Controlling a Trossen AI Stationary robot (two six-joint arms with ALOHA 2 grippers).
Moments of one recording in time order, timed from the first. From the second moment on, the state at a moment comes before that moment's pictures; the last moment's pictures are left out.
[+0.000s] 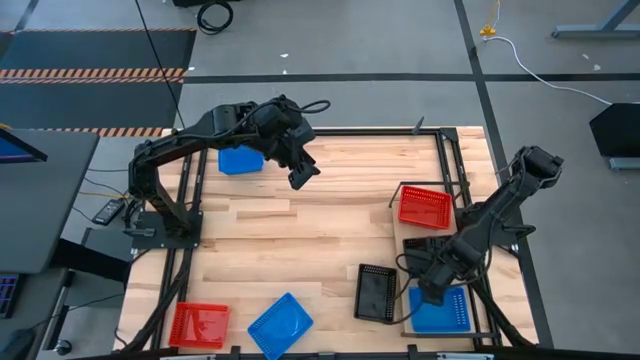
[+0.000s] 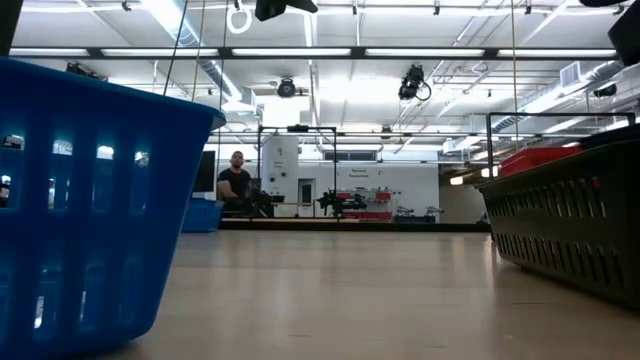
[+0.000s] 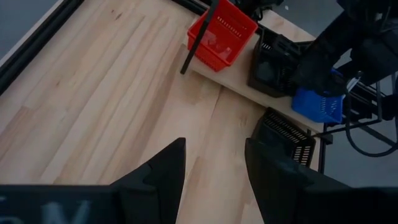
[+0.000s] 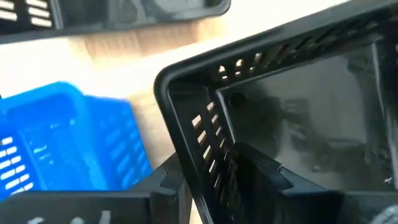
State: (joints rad) left arm 0.22 1.69 2.00 -1.10 0.16 -0.30; right arm 0.78 1.33 0.81 -0.86 0.04 1.07
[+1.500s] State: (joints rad) left arm 0.19 1.69 2.00 -1.11 0.14 -0.30; right arm 0.70 1.30 1.10 -1.32 0.27 0.83
